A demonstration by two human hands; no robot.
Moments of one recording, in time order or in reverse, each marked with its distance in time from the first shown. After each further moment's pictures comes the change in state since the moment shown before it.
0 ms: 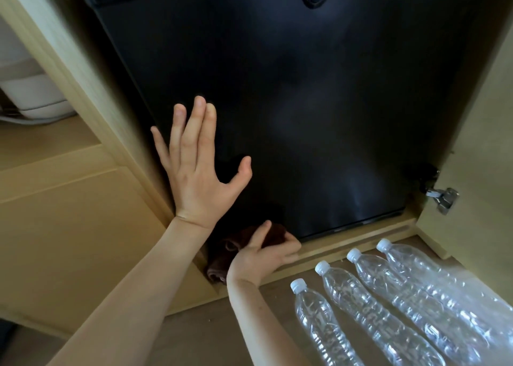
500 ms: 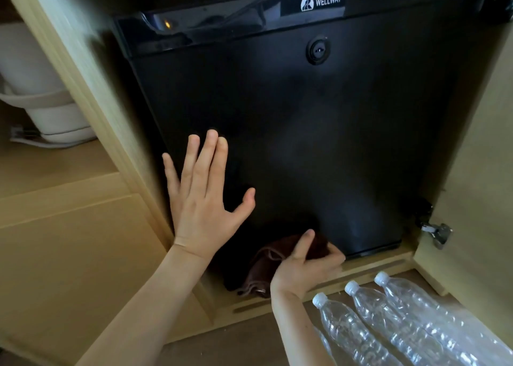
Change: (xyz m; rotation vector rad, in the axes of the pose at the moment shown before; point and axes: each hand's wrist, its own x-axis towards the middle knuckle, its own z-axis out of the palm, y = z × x) left_hand 0.005 0.002 -0.013 0.143 -0.095 0.043; right_hand 0.035 -0.093 -0.042 0.205 0.106 -0.062
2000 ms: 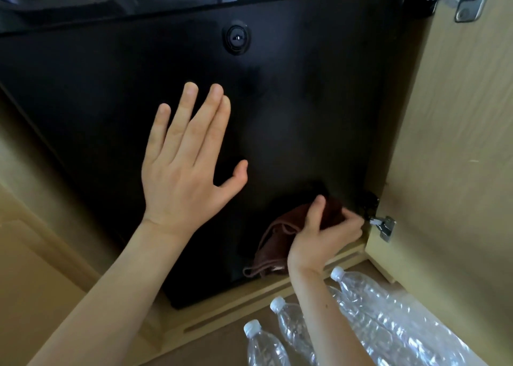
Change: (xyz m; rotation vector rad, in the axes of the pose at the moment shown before) left_hand 0.058 0.061 0.022 0.017 0.164 0.260; right_hand 0.111 -0.043 -0.018 -0.026 0.015 -0.234
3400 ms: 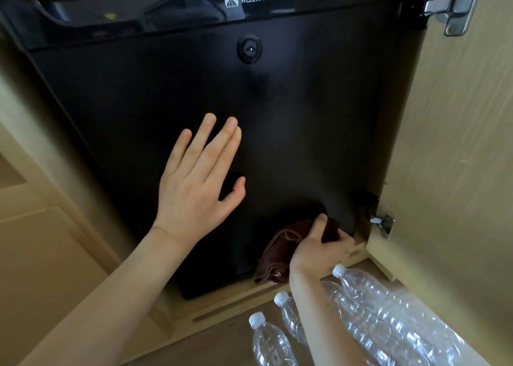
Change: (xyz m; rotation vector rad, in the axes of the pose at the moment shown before) left_hand -0.023 -0.004 -0.013 -0.139 -0.123 0.041; right_hand -0.015 0.012 -0.008 0.000 0.088 0.327
